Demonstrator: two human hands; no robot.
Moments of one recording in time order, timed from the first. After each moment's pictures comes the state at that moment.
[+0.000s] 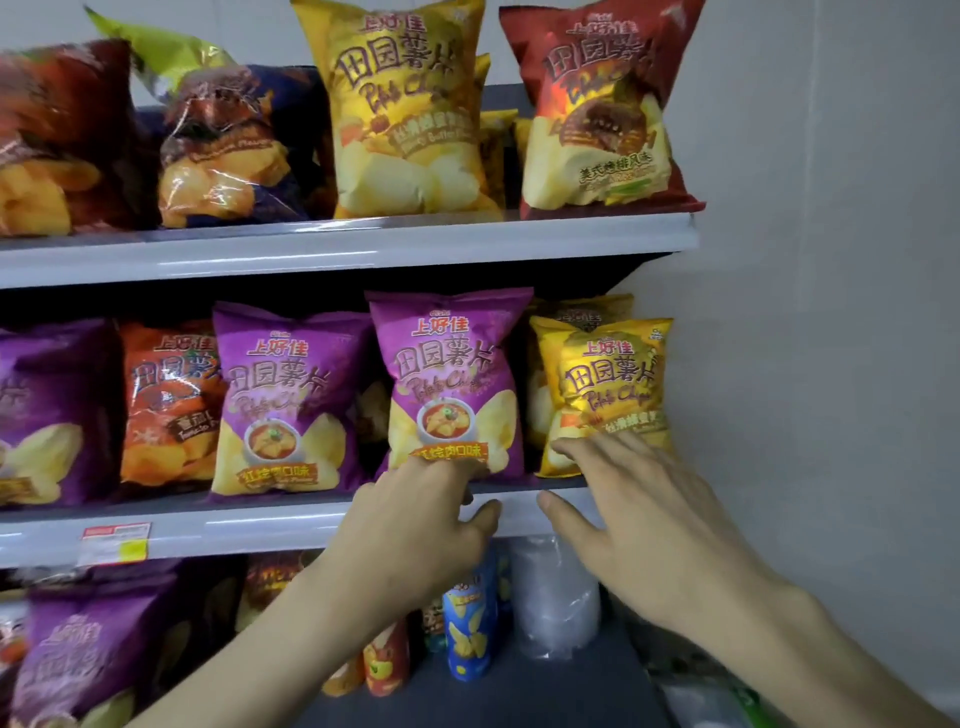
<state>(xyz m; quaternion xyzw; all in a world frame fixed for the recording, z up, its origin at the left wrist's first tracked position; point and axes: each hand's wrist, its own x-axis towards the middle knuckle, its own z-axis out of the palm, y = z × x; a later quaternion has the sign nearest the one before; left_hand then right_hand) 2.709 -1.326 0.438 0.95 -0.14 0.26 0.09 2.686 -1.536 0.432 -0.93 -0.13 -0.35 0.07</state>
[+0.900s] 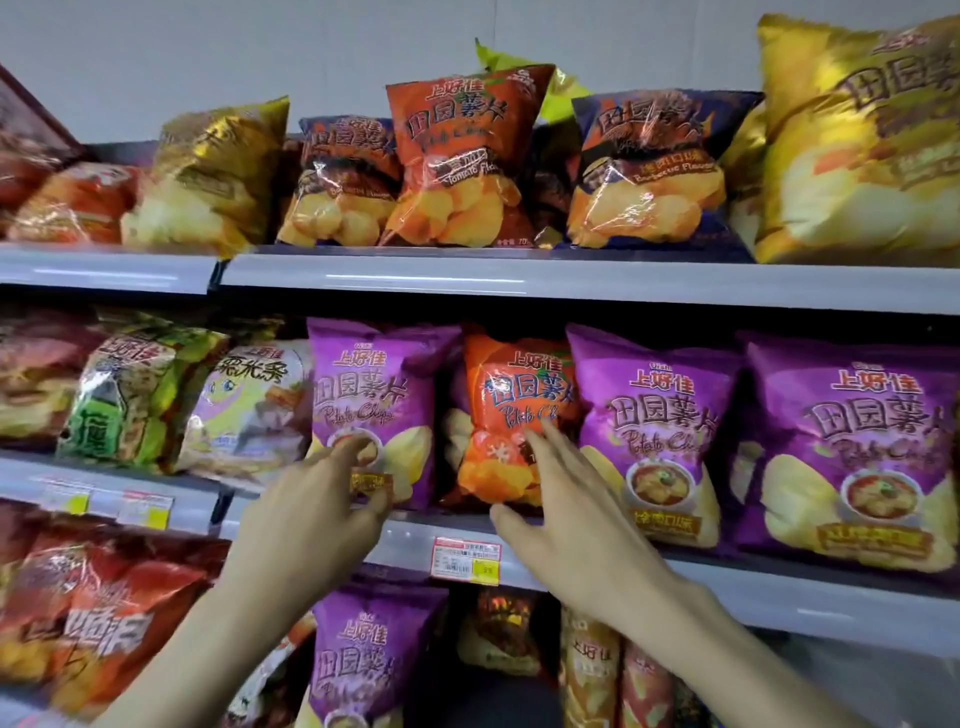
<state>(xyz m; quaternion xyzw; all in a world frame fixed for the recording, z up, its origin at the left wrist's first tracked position) 2.702 -0.912 0.440 0.92 0.09 0.35 0.15 2.755 -1.152 0.445 -0.90 -0.28 -0.22 0.25</state>
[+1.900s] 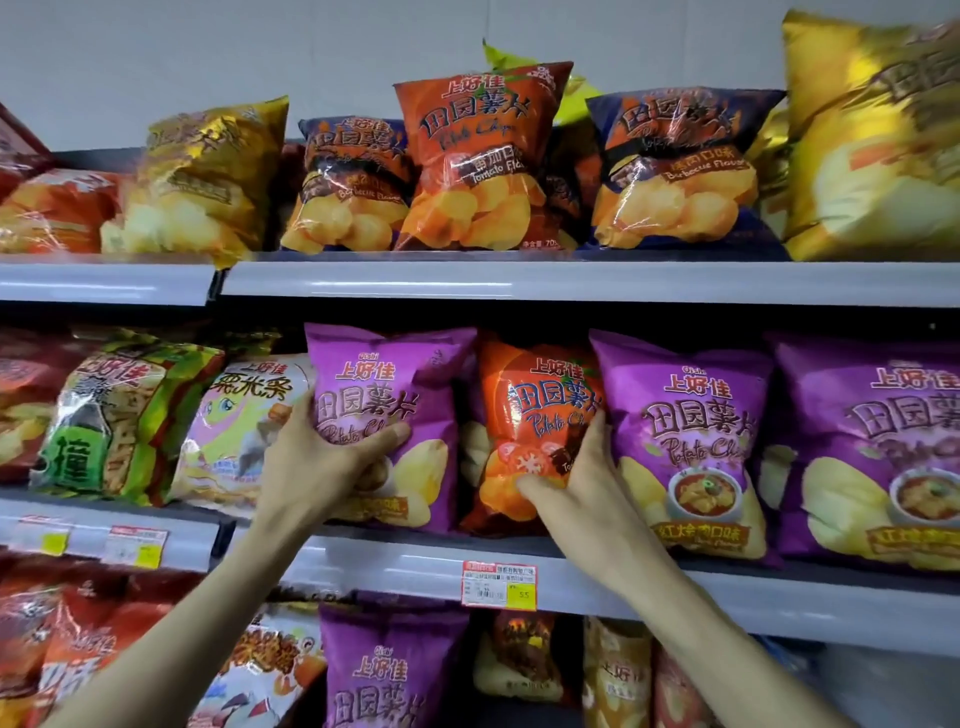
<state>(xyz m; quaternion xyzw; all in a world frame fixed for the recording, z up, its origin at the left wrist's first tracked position) 2.793 -0.839 0.453 0.74 0.02 0.41 0.53 2.786 -1.112 0.451 -0.86 -0.16 -0.20 0.45</state>
